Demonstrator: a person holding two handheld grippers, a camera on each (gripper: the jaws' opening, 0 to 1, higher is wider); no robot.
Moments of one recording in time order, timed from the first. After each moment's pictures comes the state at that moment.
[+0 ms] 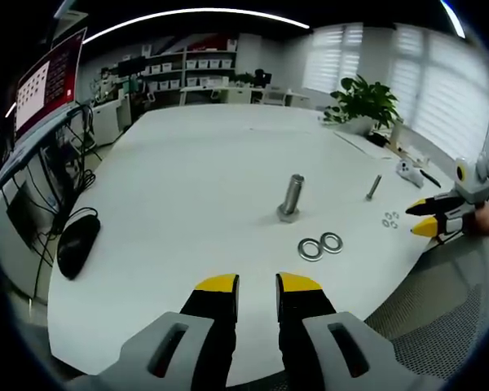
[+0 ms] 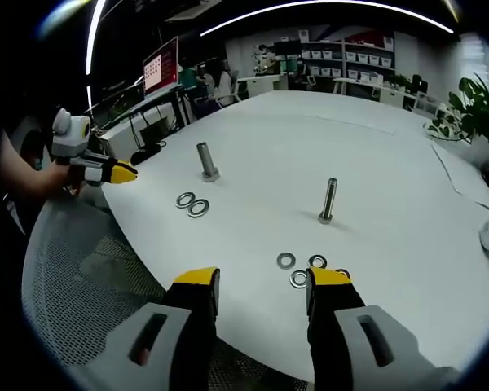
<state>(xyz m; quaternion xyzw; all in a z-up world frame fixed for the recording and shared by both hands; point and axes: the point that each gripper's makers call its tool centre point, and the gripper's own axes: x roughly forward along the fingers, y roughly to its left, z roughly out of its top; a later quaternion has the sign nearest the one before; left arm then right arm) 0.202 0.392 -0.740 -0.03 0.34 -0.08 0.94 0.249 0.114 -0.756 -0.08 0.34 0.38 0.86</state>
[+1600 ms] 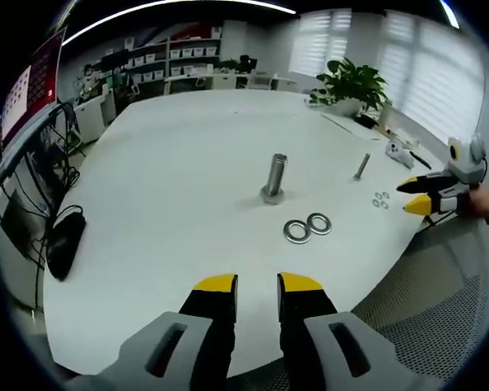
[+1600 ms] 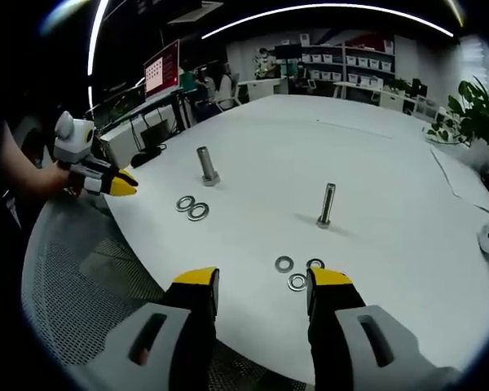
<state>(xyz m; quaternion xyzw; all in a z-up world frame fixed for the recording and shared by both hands) 0.191 0.377 -0.751 -0.02 0.37 -0.12 0.92 0.249 0.114 -0.751 -0.08 0.34 0.37 0.86</state>
